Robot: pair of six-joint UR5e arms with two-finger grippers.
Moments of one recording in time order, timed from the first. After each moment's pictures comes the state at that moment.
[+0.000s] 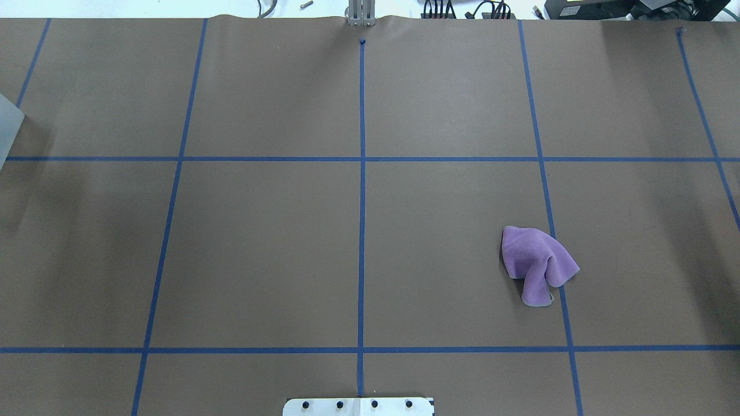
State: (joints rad) left arm -1.42 -1.93 -0.92 -2.17 -2.05 -0.17; right arm 1.48 -1.70 1.77 -1.26 2.33 0.22
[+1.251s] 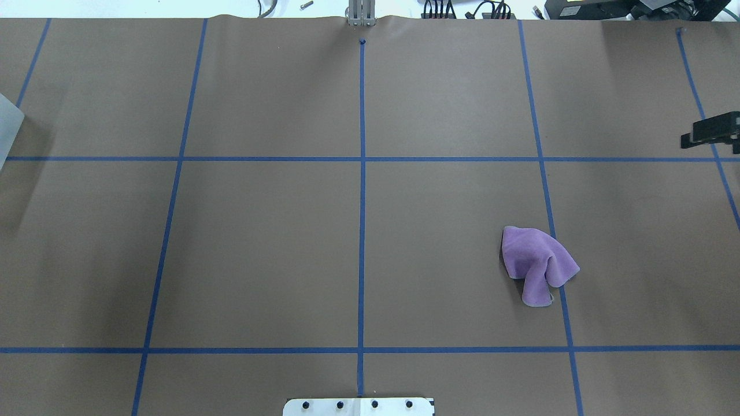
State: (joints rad) left arm -1.55 -1.55 -1.69 -1.79 -2.38 -0.13; right arm 1.16 -1.65 2.06 -1.26 2.17 0.84
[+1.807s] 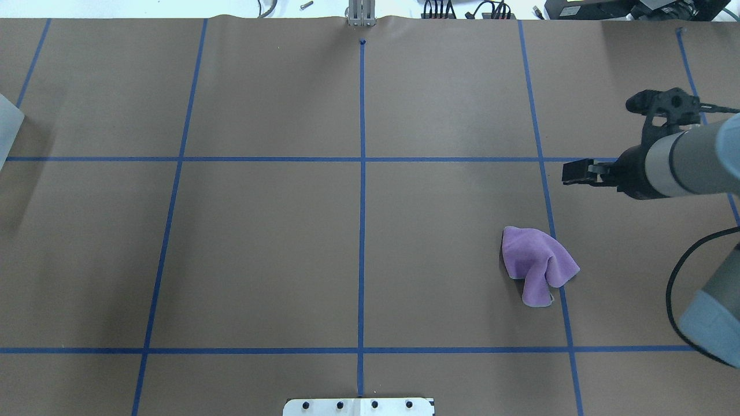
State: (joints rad) left arm -1.55 -1.51 -1.72 -1.80 -2.38 -0.13; right arm 0.73 -1.53 2.18 -1.42 1.79 1.19
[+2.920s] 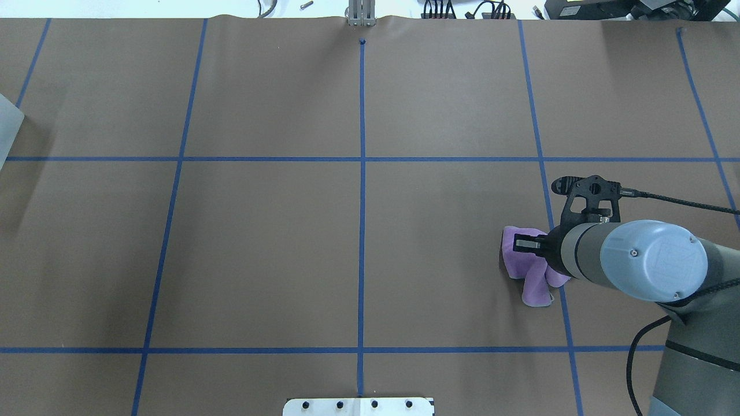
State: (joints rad) left arm -1.55 -1.52 -1.72 -1.80 -2.37 -0.13; right arm 0.43 -1.52 2.21 -1.49 1.55 1.41
